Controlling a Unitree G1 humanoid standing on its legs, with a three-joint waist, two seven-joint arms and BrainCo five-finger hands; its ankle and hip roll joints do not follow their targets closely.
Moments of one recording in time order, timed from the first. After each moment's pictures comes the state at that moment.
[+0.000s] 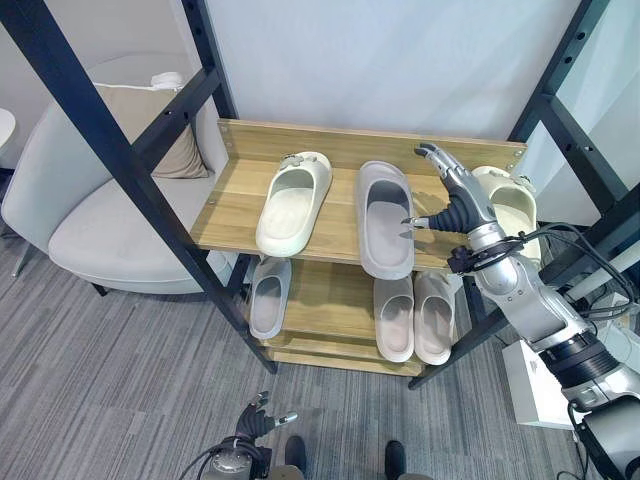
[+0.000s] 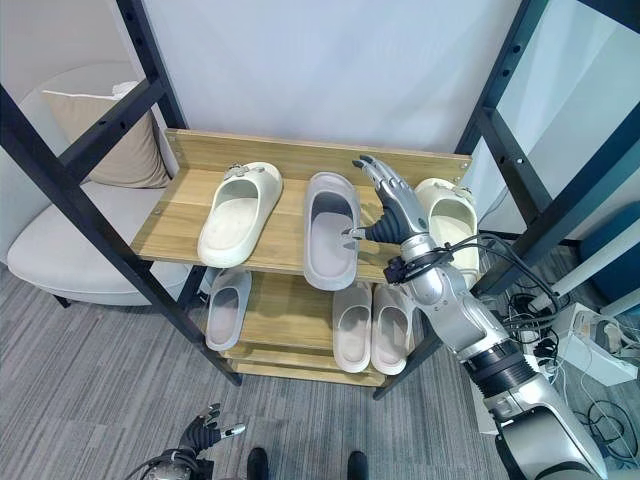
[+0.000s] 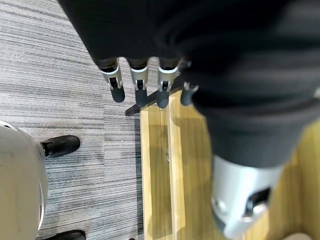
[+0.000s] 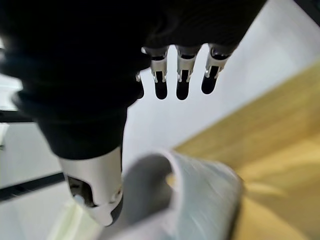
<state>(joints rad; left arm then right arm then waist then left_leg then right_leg) 0.04 0.24 -0.35 0.87 -0.26 -0.10 0.16 -0.55 -0.62 0.41 0.18 -0.31 -0.08 -0.28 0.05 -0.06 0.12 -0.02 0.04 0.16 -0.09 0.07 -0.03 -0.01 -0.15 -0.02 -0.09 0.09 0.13</state>
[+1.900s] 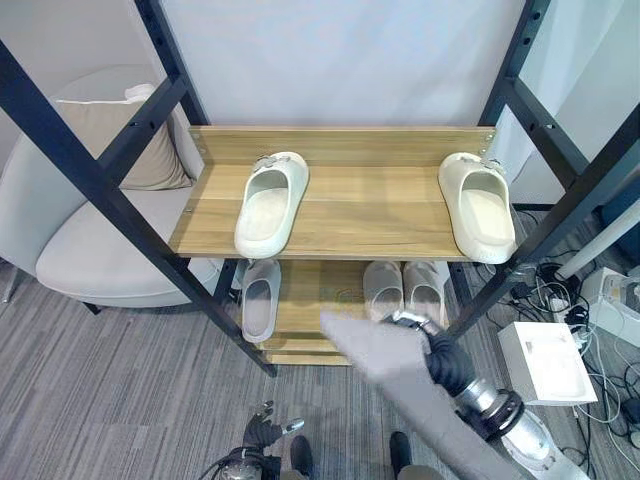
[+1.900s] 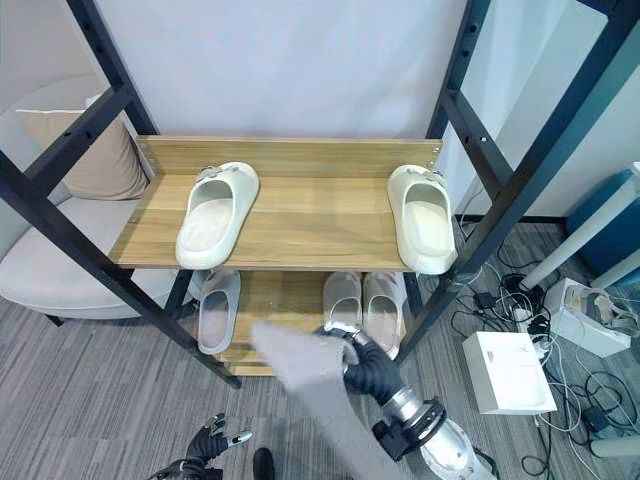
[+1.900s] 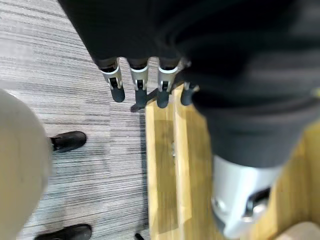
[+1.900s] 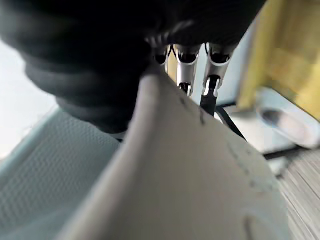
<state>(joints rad) 0.08 0.17 -0.32 0.87 -0.25 -0.10 0.19 0.23 -0.61 0.53 -0.38 0.51 -0.21 0.14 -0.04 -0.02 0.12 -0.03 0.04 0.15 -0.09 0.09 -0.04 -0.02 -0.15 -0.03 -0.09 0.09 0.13</state>
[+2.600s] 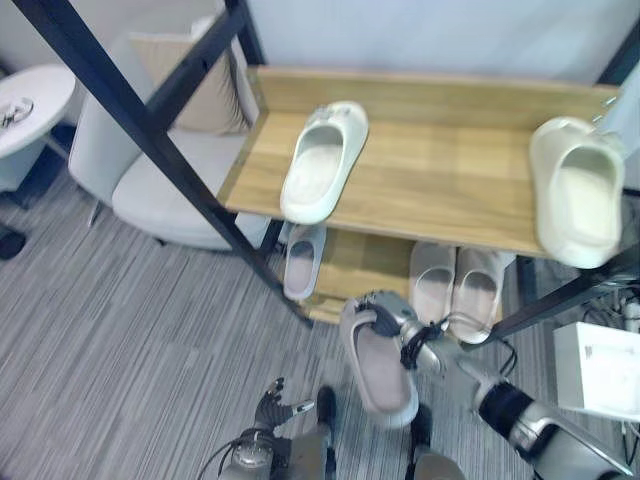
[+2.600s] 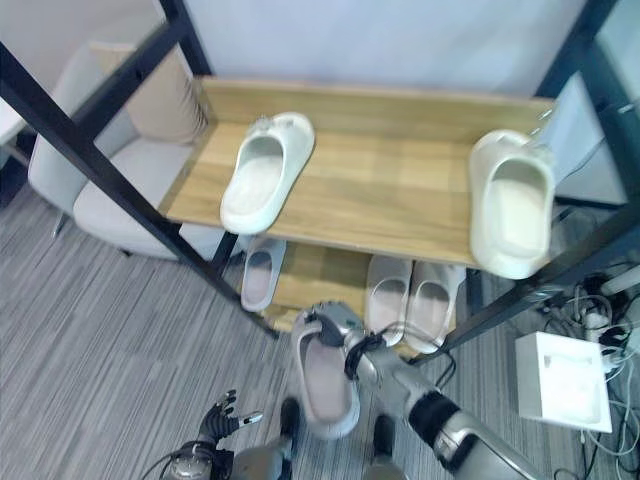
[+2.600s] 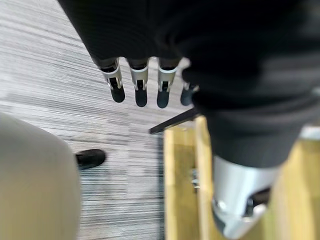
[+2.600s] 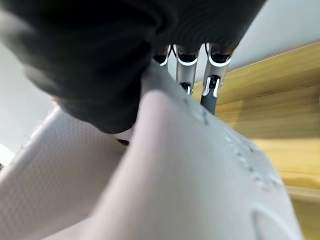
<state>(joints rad) -0.05 0.19 -0.44 0.85 -0.31 -0.16 0.26 -0.57 -0.37 0.76 0.62 -0.69 -0.02 -0.37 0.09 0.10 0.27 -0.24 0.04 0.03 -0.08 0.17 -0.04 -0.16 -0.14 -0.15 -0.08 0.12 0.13</state>
